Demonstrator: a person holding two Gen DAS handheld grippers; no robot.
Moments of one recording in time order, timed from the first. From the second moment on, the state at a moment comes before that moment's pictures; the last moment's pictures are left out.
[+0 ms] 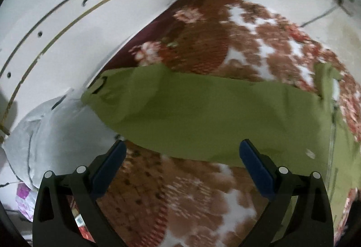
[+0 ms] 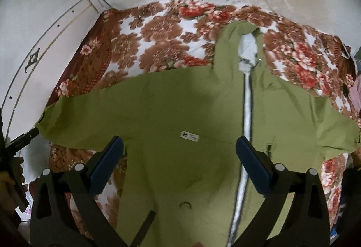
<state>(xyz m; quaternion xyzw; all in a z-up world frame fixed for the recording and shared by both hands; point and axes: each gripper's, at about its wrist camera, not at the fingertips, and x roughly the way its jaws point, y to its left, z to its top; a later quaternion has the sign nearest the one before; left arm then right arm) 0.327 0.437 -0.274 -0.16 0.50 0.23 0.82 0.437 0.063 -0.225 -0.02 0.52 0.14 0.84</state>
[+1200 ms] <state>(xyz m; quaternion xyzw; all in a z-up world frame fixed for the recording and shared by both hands) 0.319 0.667 -0.402 -0.31 0.48 0.27 0.77 0.469 0.169 -0.390 -0.07 0.59 0.18 0.78</state>
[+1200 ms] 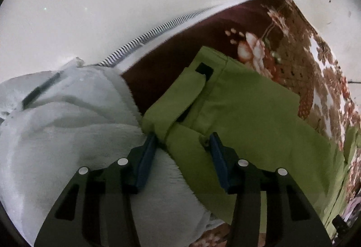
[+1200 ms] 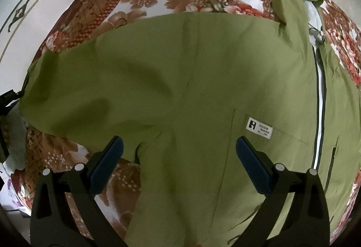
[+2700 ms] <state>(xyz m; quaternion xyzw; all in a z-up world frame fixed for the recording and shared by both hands) 0.451 0.438 -0.129 -0.20 0.36 0.11 0.91 0.452 0.113 -0.426 -0.07 0.55 0.17 0.81</state>
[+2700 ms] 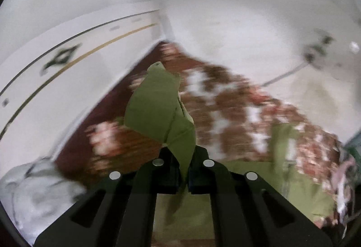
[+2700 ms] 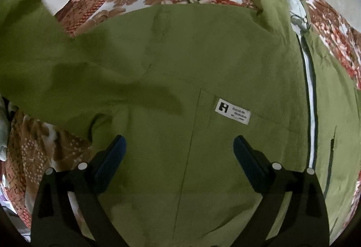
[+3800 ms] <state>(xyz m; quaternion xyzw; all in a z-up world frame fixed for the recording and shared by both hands) 0.579 -0.237 -0.320 -0.03 0.47 -0.19 0.86 0.426 0.042 -0.463 -0.09 0.53 0.28 0.80</state>
